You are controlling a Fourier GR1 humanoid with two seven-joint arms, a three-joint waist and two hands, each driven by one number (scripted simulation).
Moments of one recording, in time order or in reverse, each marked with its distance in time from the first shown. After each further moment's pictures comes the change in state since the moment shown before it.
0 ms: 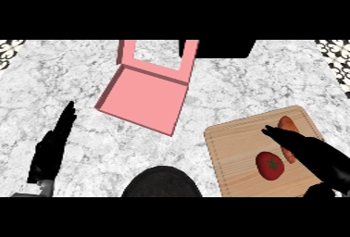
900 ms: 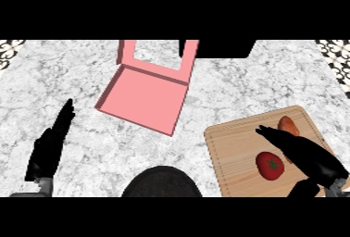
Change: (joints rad) left arm -0.001 -0.086 0.106 -0.030 -0.108 -0.104 0.046; right arm 0.014 0.195 -0.092 0.086 0.219 0.070 -0.111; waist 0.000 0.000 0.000
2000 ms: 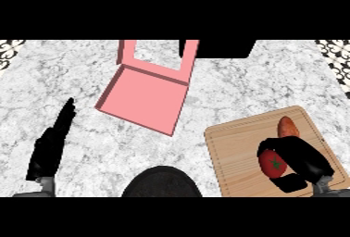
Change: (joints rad) left arm -0.002 -0.081 0.073 -0.020 -0.081 -0.072 0.006; right arm -0.005 0.101 -0.039 0.138 0.224 -0.094 -0.174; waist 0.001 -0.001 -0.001
